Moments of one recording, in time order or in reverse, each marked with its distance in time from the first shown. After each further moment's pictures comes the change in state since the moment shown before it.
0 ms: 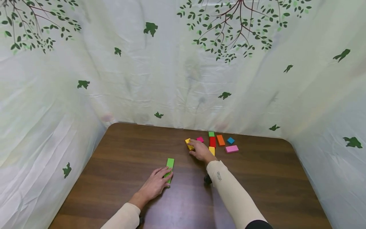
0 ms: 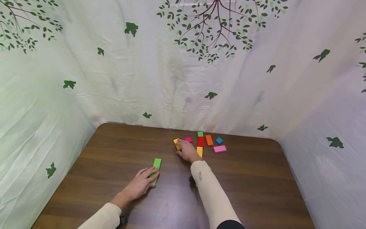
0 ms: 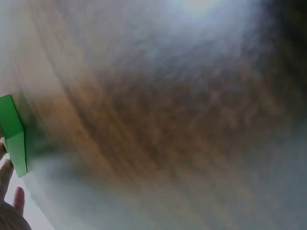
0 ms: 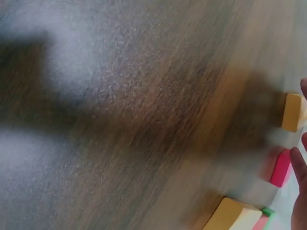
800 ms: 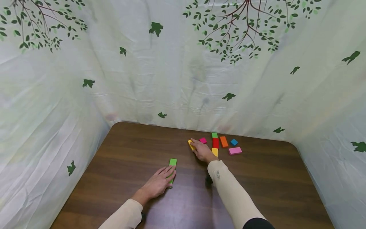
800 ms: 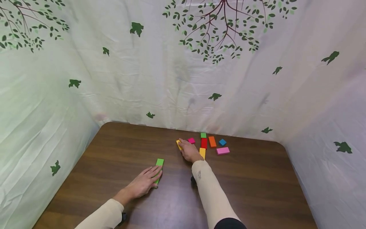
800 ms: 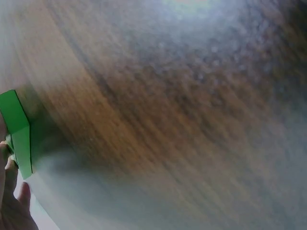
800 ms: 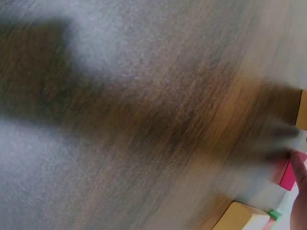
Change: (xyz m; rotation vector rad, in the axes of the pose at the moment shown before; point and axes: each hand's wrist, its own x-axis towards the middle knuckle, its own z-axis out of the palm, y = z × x) left_hand 0.004 -0.003 -0.009 0.031 -0.235 0.002; right_hand 0.006 0.002 0.006 -0.078 -0.031 -0.039
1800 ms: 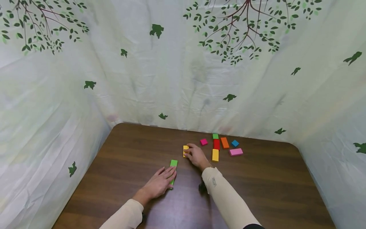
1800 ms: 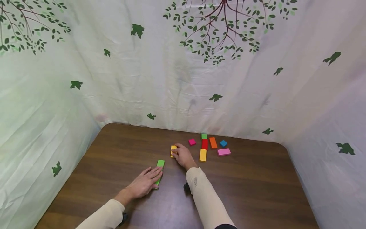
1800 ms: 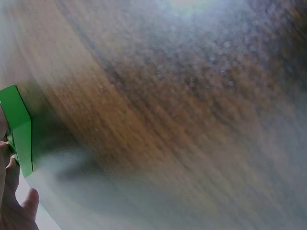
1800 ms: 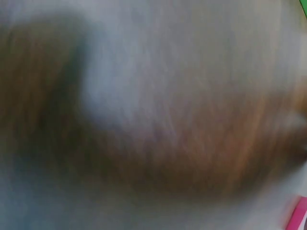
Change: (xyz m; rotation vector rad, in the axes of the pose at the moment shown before) left_hand 0.003 0.000 -0.007 -0.003 -0.095 -0.046; right_hand 0.002 -0.025 0.029 0.193 0.224 -0.019
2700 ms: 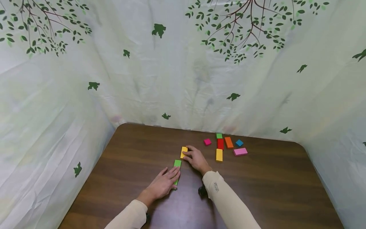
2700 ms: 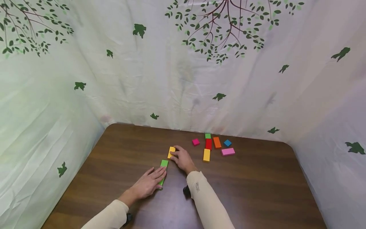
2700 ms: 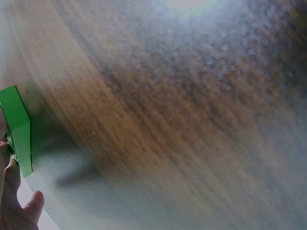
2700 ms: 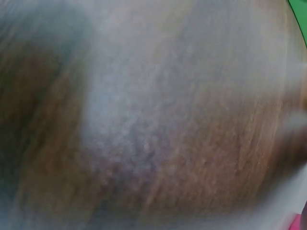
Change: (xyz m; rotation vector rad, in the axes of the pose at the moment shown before) left_hand 0.001 0.004 0.000 0.012 -0.041 -0.026; right_hand -0.008 -0.017 0.012 0.114 0.006 -0.023
